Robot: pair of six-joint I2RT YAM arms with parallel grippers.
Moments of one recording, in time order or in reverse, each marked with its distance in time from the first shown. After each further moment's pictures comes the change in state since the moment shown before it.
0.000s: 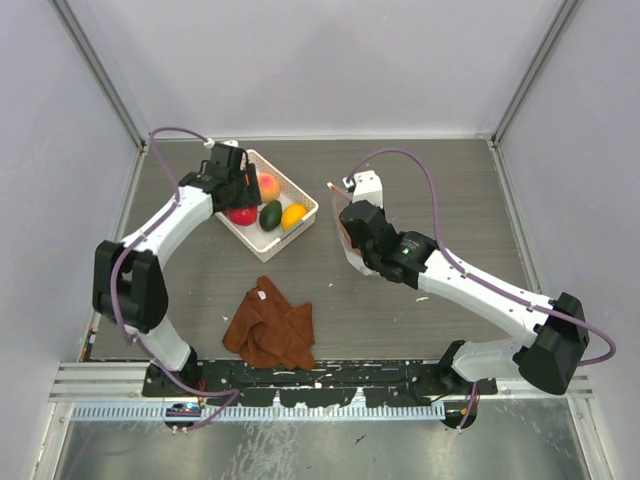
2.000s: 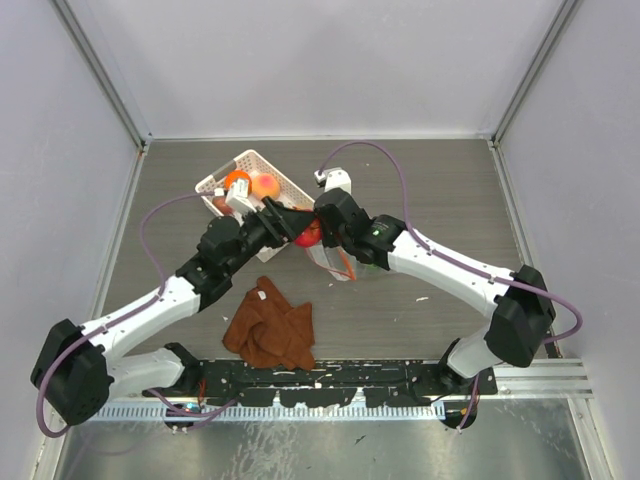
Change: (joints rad) left arm -0.343 -0.608 -0.714 0.937 0.225 -0.529; right arm 0.000 0.214 0.158 -0.015 -0.276 0.095
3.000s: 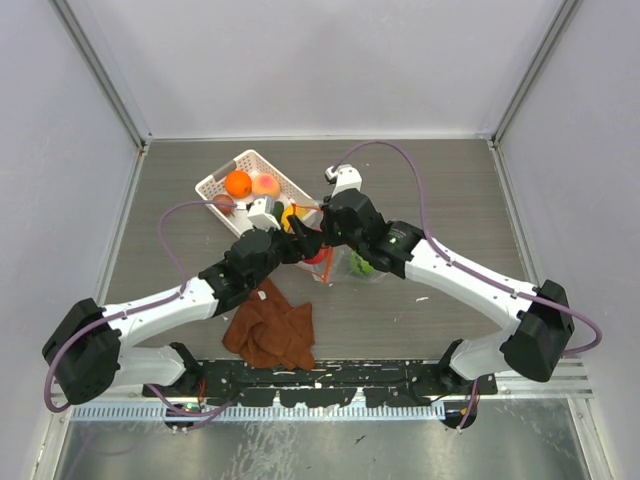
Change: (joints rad) left arm -0.175 0.114 -0.024 -0.029 -0.278 0.151; right arm -0.001 -0.113 -0.064 0.098 -0.077 0.029
